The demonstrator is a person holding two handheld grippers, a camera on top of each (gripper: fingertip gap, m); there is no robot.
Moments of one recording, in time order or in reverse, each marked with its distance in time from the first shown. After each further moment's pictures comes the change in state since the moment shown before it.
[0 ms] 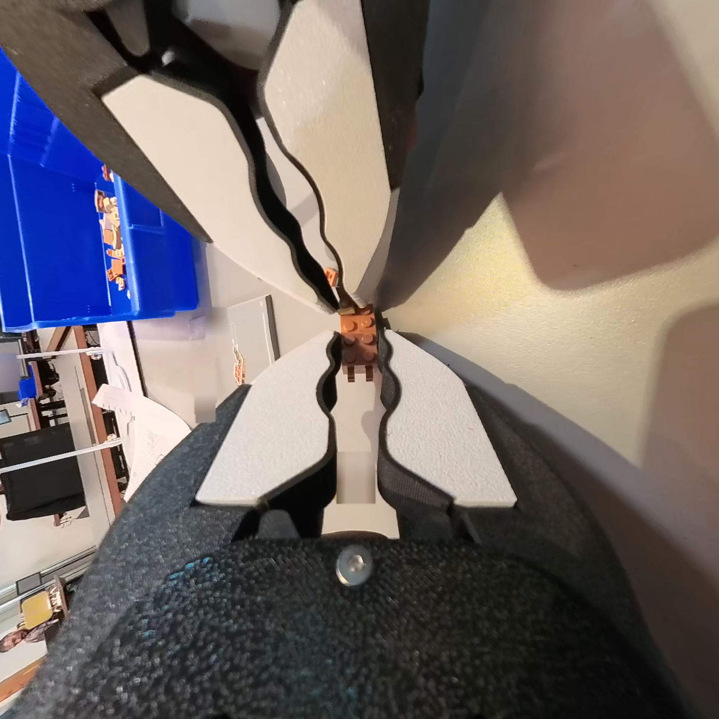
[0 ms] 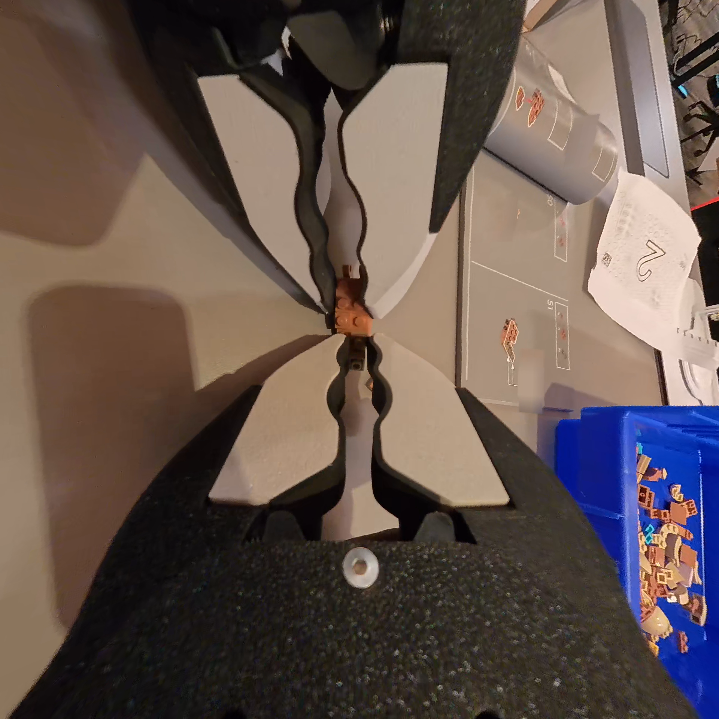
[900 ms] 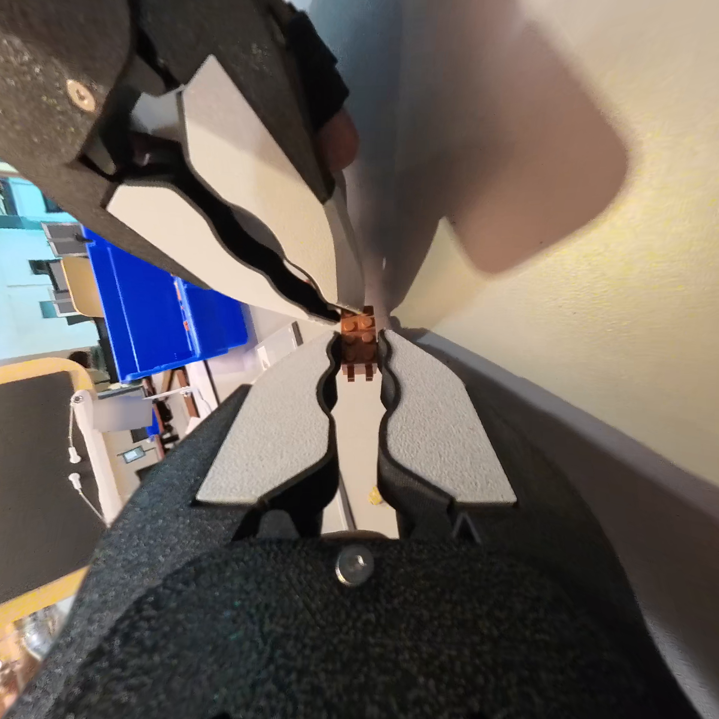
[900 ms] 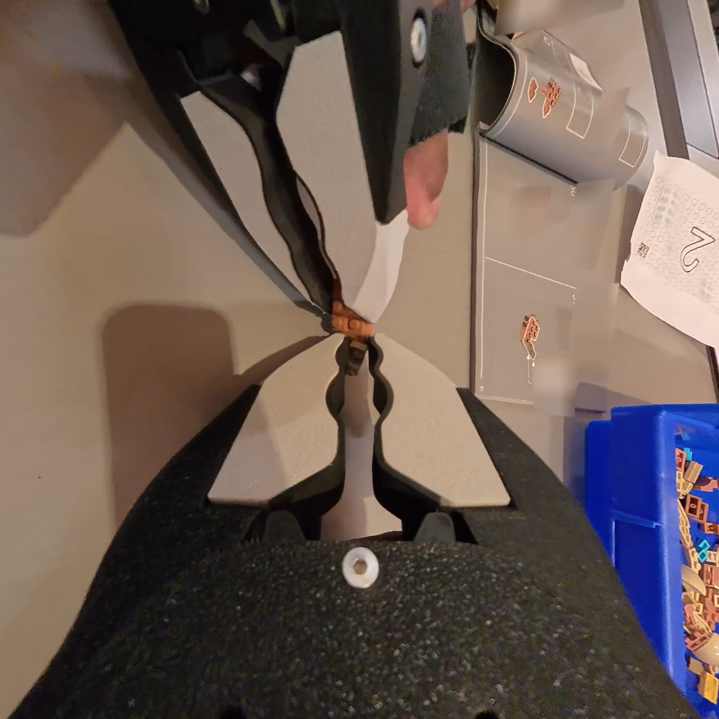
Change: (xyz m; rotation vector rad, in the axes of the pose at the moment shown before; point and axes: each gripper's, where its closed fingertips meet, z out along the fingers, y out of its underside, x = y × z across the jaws) left arm -0.002 -0.009 -0.005 0.026 -0.105 0.249; right arm -0.003 -0.001 -0.004 0.021 -0.082 0.070
